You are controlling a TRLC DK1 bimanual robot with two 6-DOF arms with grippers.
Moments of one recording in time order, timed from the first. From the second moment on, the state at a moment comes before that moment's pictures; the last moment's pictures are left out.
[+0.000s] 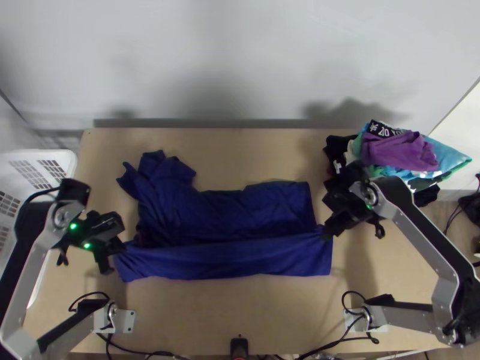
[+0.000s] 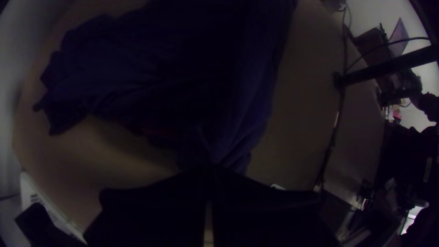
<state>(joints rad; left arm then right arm) 0.06 1.12 1.06 -1.42 0.25 1.07 0.28 1.40 1.12 -1.18 -0.26 -0.41</state>
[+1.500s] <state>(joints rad) 0.23 1.43 1.36 -1.23 0.22 1.13 0.28 1.50 1.25 -1.11 -0.03 -0.30</state>
